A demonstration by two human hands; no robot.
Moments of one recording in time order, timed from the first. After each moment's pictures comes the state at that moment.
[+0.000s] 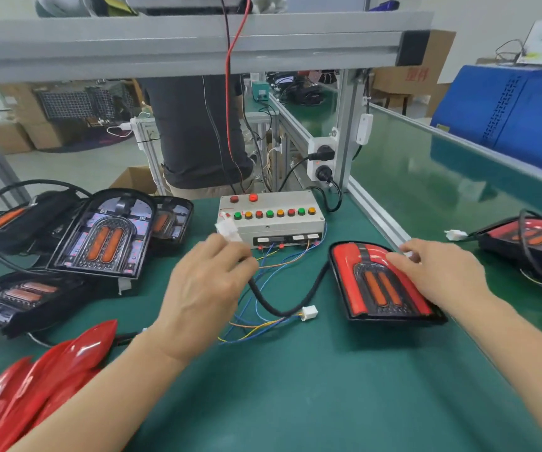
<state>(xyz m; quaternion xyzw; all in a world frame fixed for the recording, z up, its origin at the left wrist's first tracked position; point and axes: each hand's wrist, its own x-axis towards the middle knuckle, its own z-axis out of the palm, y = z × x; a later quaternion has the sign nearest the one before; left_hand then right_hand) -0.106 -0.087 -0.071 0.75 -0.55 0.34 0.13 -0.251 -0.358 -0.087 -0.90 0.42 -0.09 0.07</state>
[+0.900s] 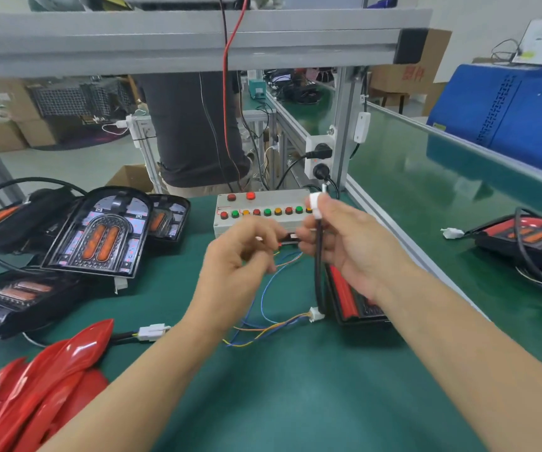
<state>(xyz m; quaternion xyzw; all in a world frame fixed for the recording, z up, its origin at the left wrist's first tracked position) -0.119 -0.124 -0.071 0.66 -0.45 0.00 0.60 -0.194 -0.267 -0.042 -0.56 0.16 -0.20 0.79</state>
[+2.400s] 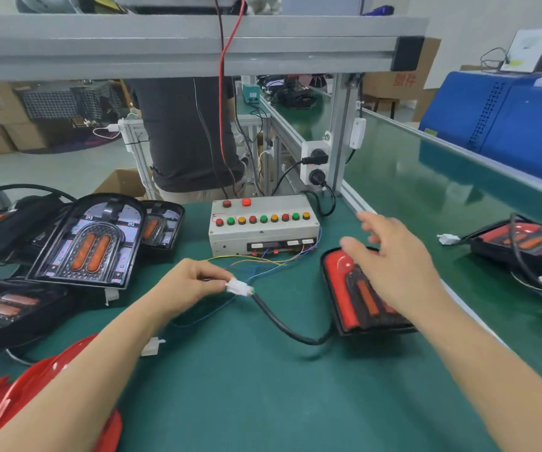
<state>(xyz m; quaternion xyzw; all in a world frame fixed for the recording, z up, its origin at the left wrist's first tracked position) -0.028 -0.091 -0.112 0.80 -0.33 -0.21 0.45 -0.224 -0.304 -0.068 -0.87 0.29 -0.29 0.27</state>
